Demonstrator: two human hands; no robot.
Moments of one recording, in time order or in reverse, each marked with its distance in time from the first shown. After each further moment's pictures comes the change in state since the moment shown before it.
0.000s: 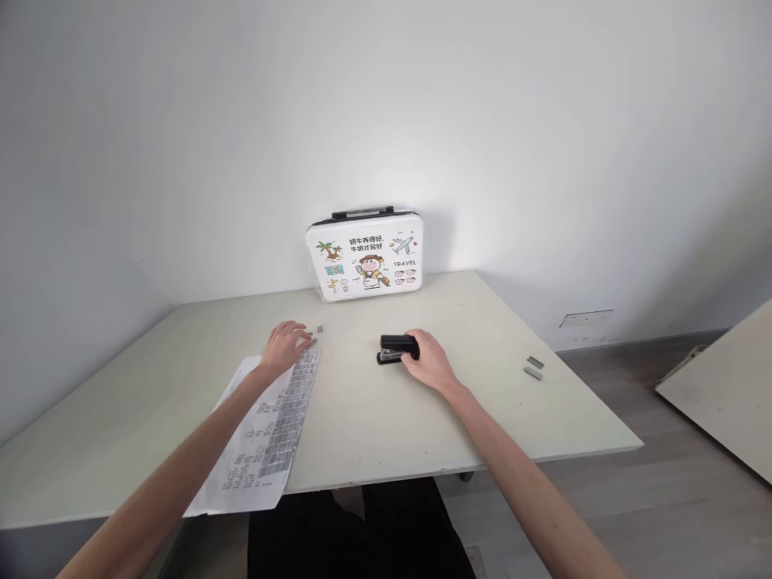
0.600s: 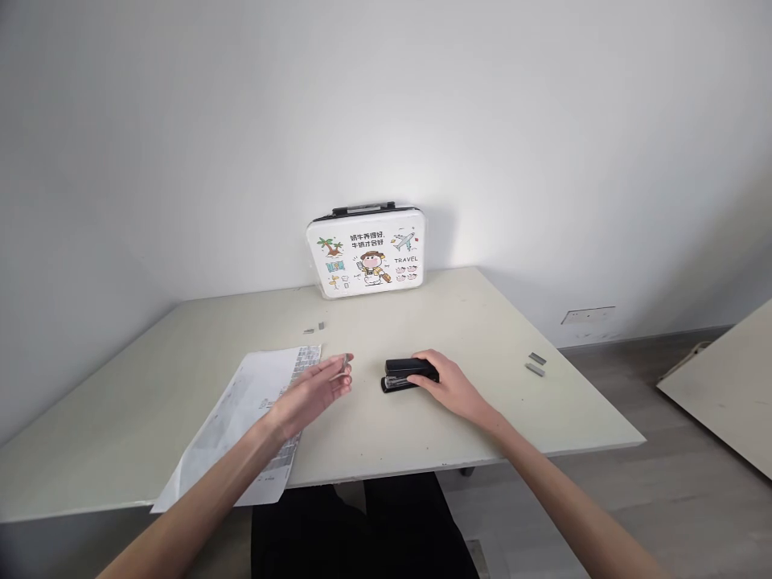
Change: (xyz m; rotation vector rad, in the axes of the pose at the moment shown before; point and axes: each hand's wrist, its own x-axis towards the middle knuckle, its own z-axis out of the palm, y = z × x) left_hand -0.093 0.154 -0.027 -1.396 -0.424 -0.324; right_hand -0.056 -0.020 -0.046 0.159 -0.240 0.013
